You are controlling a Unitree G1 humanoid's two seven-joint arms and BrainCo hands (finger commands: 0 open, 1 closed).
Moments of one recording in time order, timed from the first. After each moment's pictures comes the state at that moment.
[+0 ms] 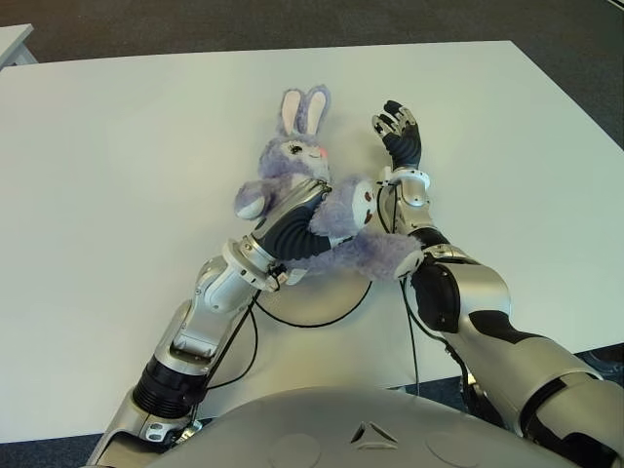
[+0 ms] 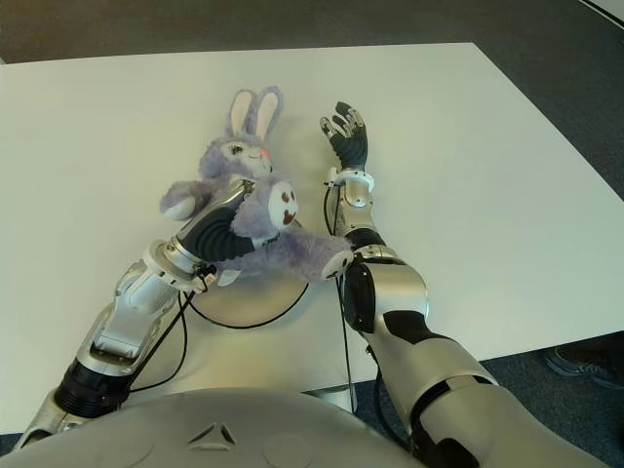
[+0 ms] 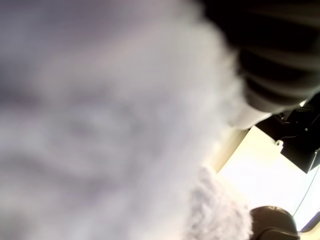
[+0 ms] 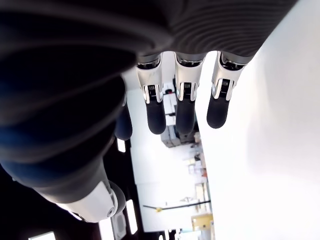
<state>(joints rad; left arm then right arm) 0.04 0.23 -0.33 -0.39 0.32 -0.31 -0.24 -0.87 -0.03 -0.25 1.29 0.04 -0.57 -0.09</state>
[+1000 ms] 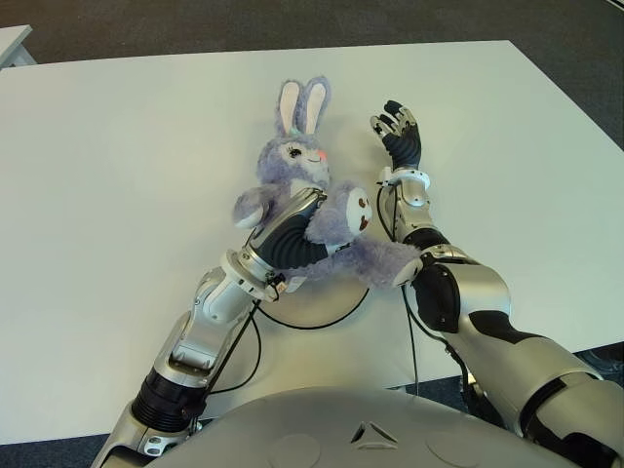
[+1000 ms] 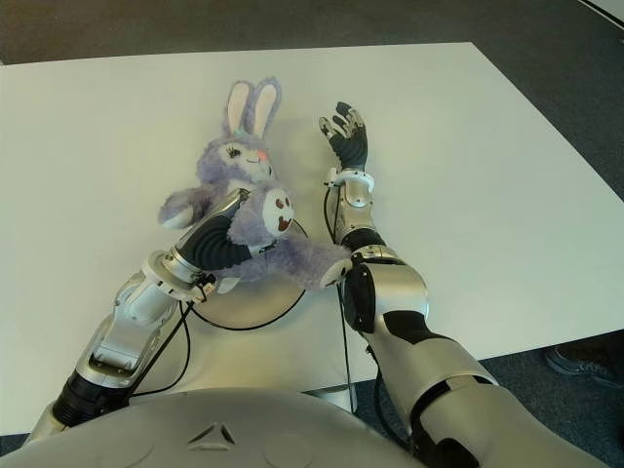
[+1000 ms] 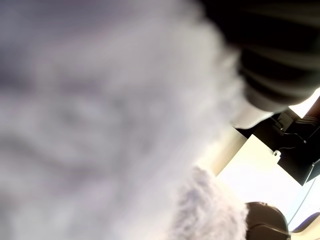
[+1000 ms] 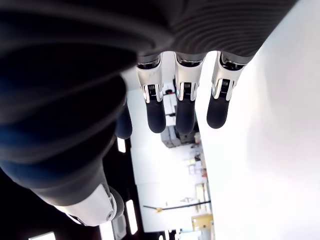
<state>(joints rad) 0.10 0.22 -0.34 -0.40 0.29 -0.30 -0.24 -0.87 -0.03 -0.25 1.29 0.04 -0.57 -0.09</state>
